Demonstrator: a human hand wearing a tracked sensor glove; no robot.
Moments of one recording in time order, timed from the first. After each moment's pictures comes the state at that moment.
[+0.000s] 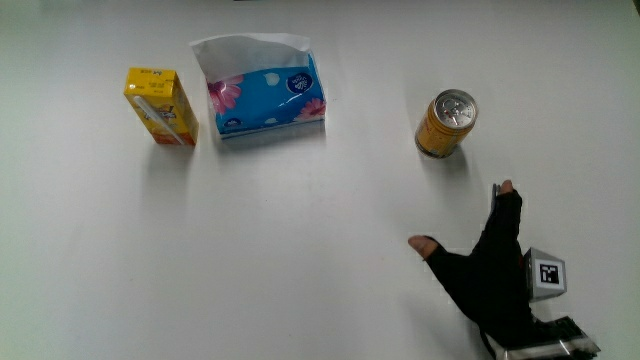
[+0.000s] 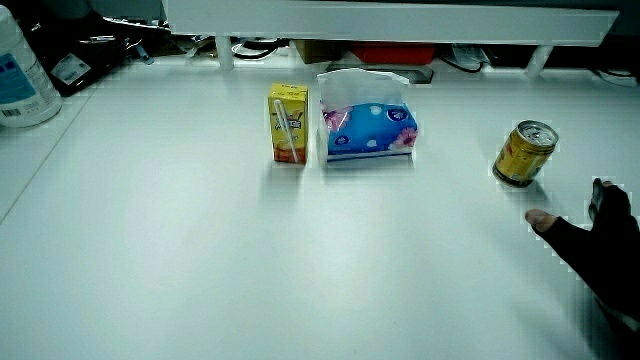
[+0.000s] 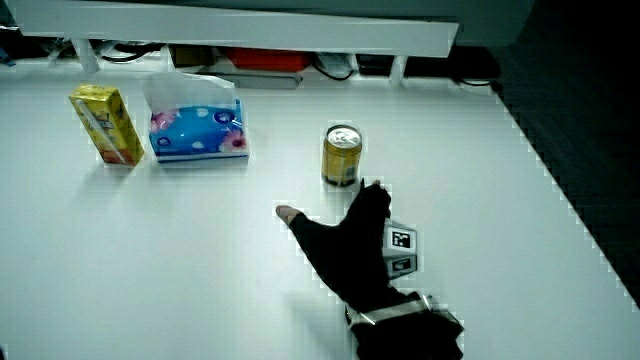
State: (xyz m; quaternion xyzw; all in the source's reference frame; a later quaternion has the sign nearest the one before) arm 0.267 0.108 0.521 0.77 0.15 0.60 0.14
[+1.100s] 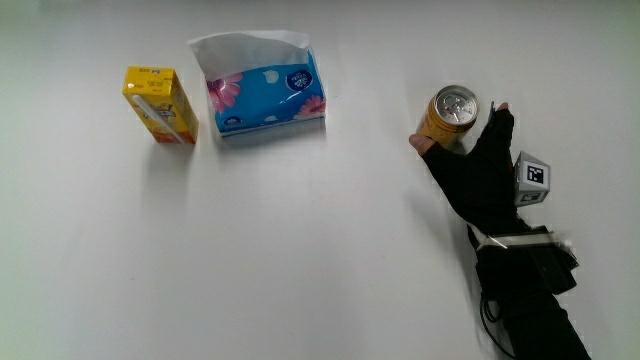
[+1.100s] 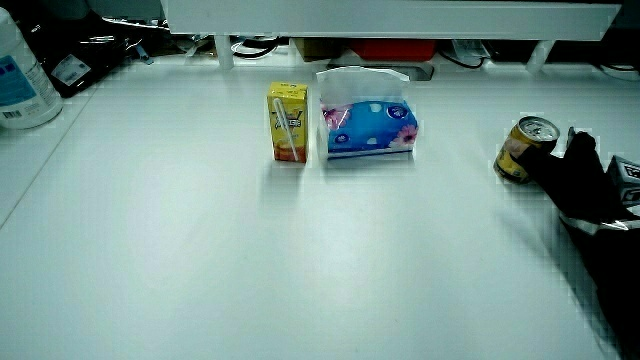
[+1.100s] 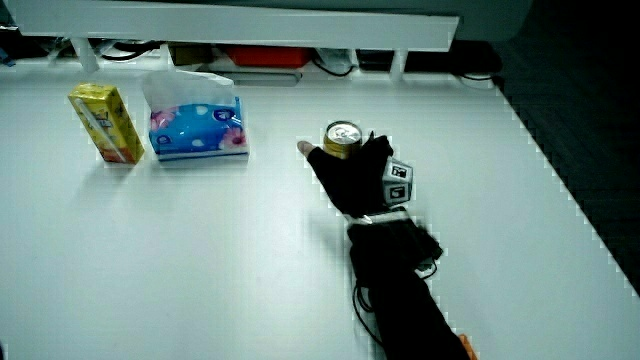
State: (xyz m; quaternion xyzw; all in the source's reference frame) arm 0.268 -0.002 0.561 0.74 0.21 0.62 0.12
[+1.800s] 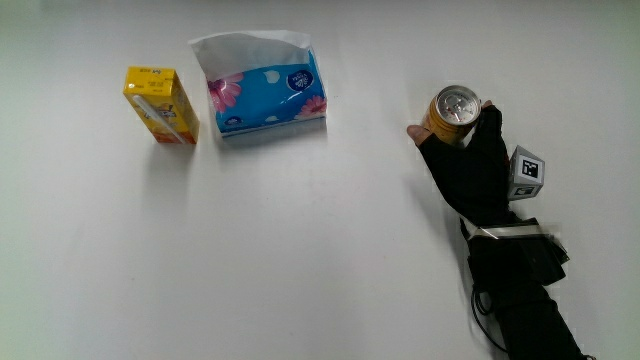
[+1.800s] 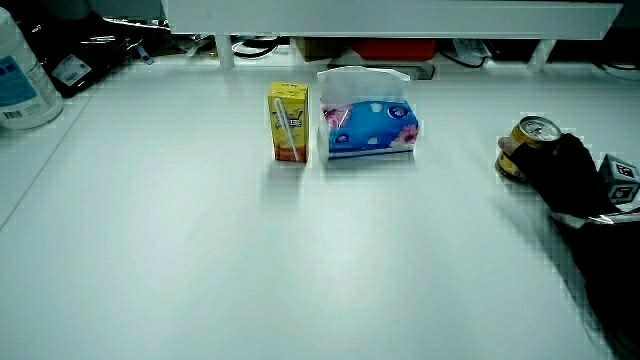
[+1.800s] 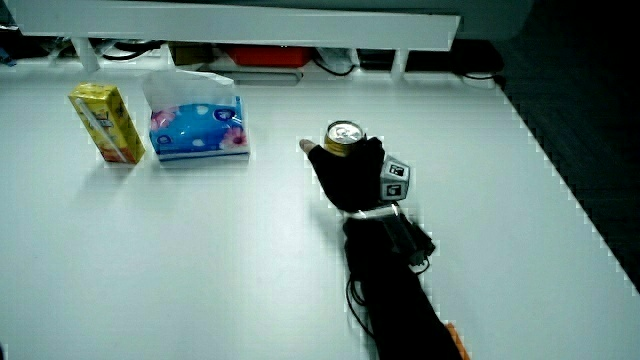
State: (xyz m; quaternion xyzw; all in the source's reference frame) arm 0.262 -0.008 0.564 0.74 0.24 0.62 0.09
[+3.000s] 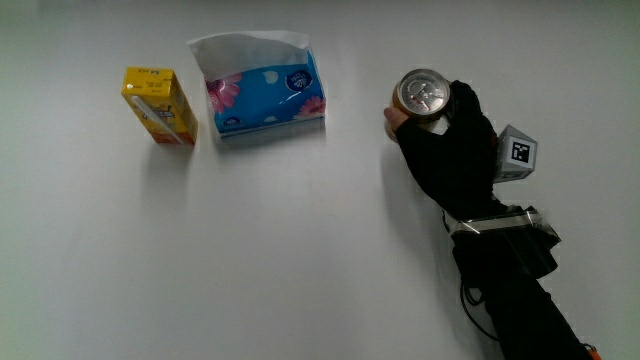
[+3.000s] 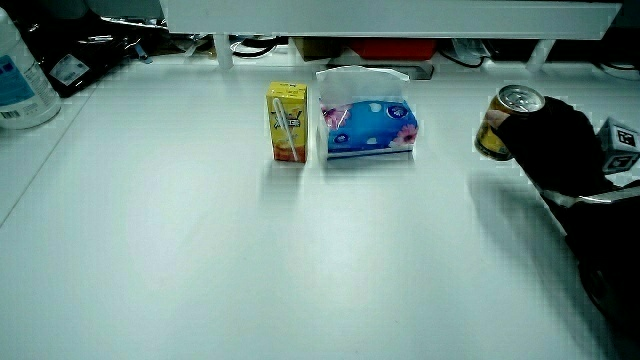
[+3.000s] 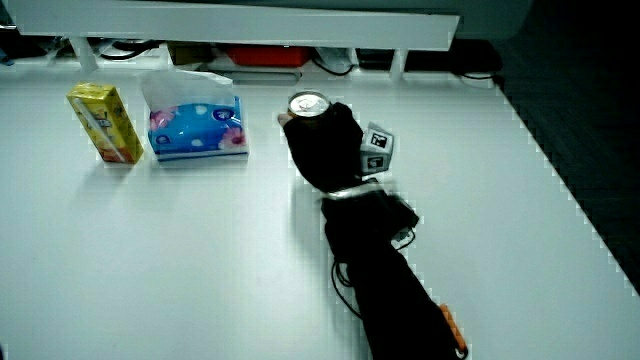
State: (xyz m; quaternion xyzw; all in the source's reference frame) arm 0.230 -0.029 0.518 0.74 0.13 0.66 0.03
